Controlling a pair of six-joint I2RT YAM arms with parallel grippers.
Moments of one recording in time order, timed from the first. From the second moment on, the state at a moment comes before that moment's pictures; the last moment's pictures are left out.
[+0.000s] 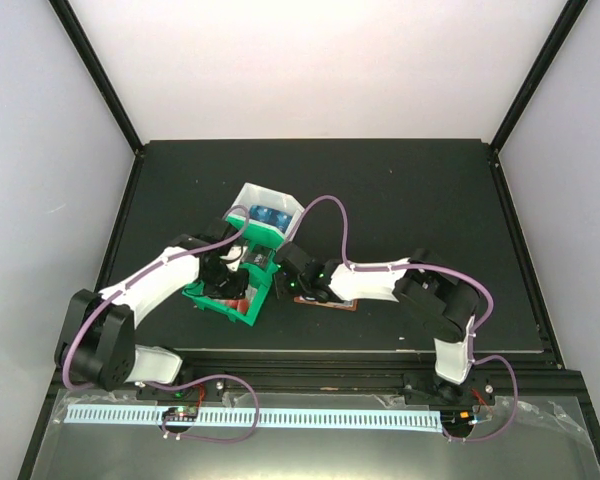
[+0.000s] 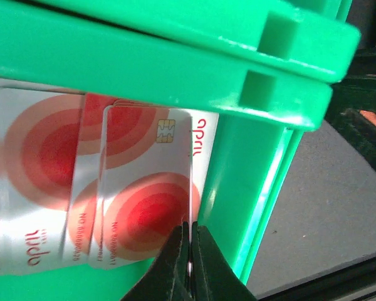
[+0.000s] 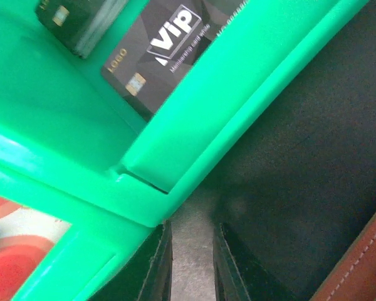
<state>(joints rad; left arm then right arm) -0.38 1.36 0.80 -0.85 0.26 -0.31 1.02 1.90 1.08 -0.08 0.02 0.70</state>
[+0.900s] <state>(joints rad) -0.38 0.91 0.97 -0.70 0.66 -0.36 0.94 1.18 0.75 0.11 -0.19 0.78</state>
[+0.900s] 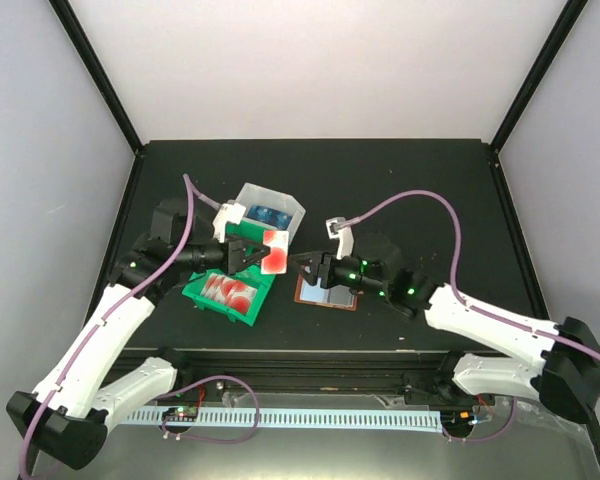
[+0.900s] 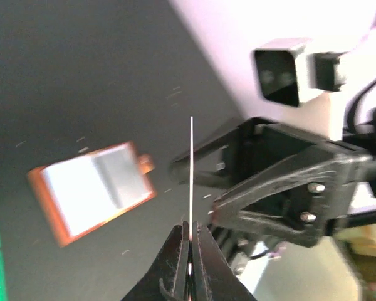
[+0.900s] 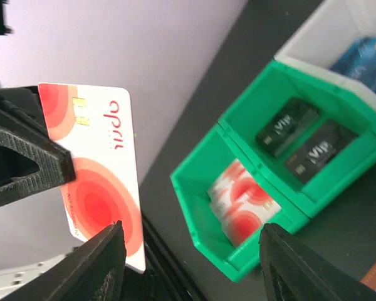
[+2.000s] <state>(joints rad) -0.45 0.97 0.85 -0.47 0.71 -0.51 0.85 1.00 0.56 0.14 -0.19 0.92</state>
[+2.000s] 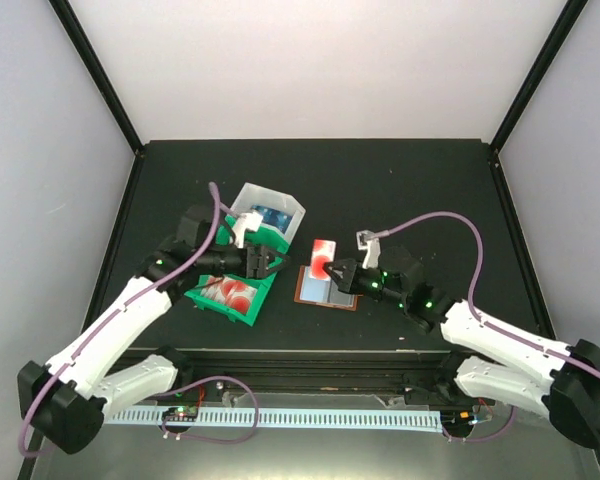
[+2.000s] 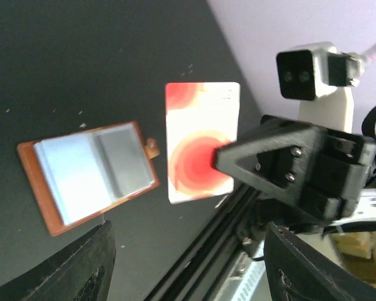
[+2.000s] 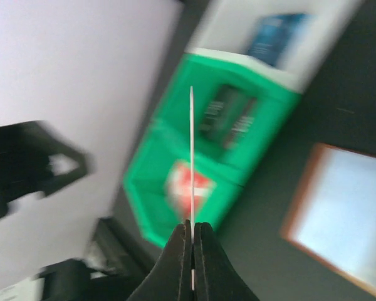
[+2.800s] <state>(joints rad) -0.75 1.62 0.90 -0.37 0.15 -0.50 0.64 1.40 0.41 0.27 -0.30 0.93</state>
